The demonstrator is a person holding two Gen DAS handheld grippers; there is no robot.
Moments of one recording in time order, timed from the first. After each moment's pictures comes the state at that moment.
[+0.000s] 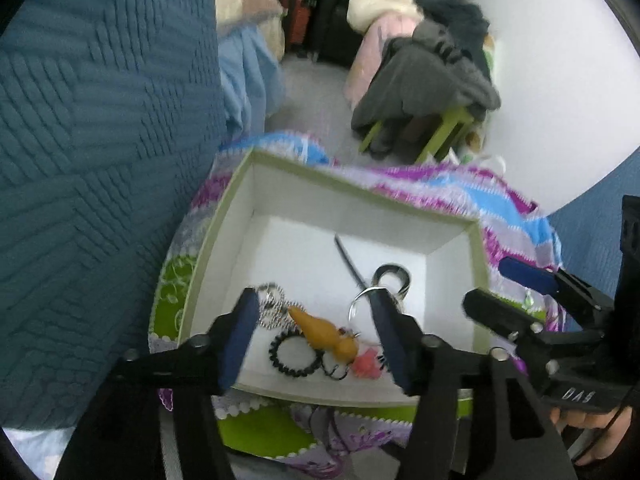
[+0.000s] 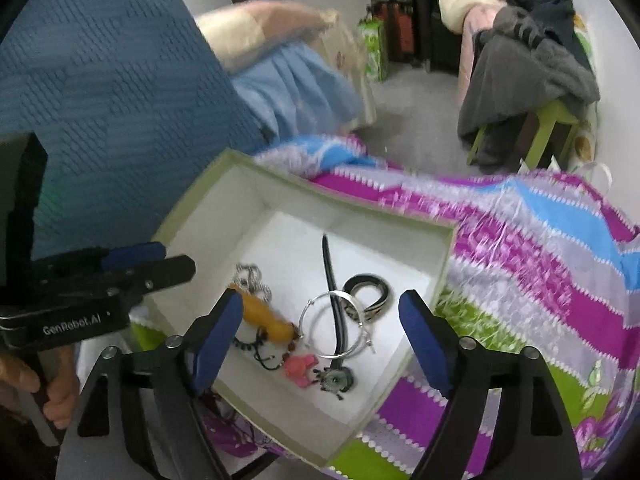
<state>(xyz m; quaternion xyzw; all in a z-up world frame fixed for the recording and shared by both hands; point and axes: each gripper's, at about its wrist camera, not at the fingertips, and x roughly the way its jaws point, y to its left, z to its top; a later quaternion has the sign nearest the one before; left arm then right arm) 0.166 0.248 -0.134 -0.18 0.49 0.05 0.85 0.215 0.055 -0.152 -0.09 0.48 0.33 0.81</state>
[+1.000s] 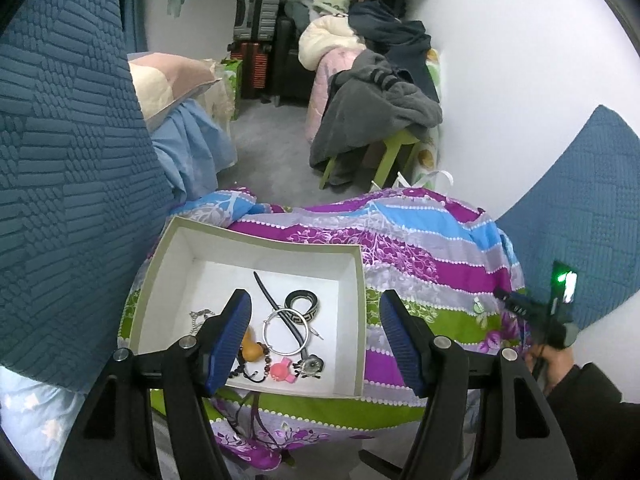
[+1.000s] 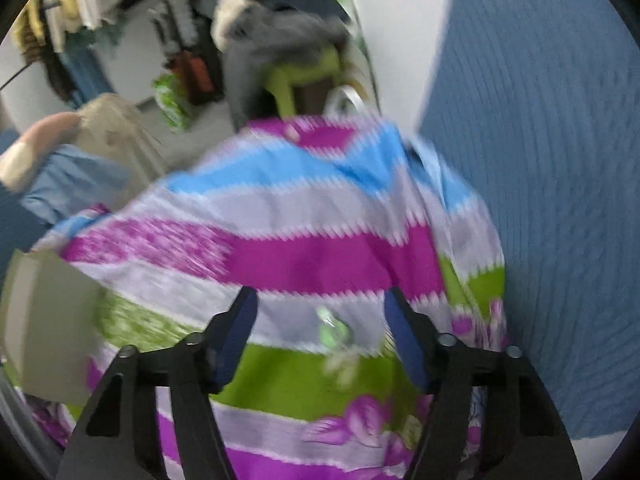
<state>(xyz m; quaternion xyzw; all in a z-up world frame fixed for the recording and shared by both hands) 0.155 0.144 -0.044 -0.13 0.44 0.03 0.89 0.282 -0.267 -0.205 0.01 0.48 0.05 0.88</state>
